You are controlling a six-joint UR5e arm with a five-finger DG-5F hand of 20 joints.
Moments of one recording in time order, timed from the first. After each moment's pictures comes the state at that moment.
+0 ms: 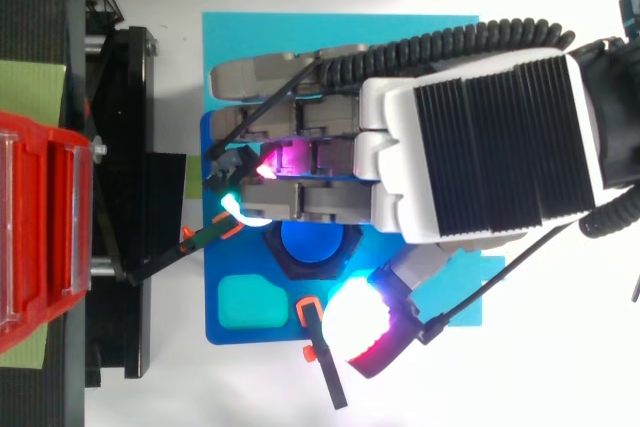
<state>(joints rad) 0.07 -2.24 -1.10 -3.00 -1.82 -1.60</state>
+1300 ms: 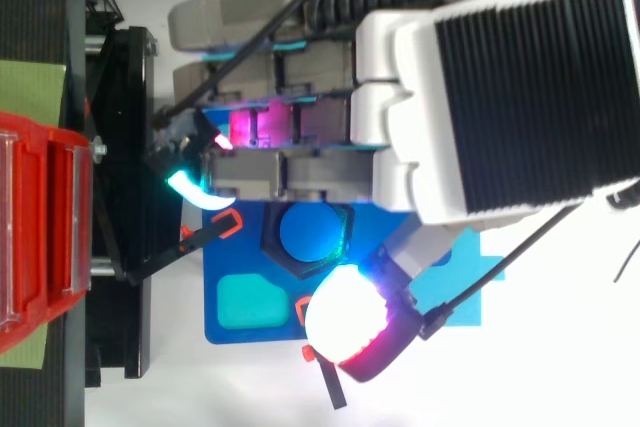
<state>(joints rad) 0.05 -2.24 -1.03 -2.96 -1.87 -1.61</state>
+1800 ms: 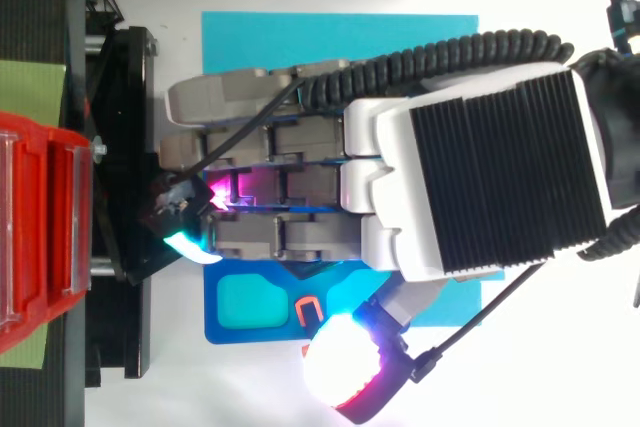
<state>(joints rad) 0.08 -2.24 -1.11 -2.88 -1.85 -1.58</state>
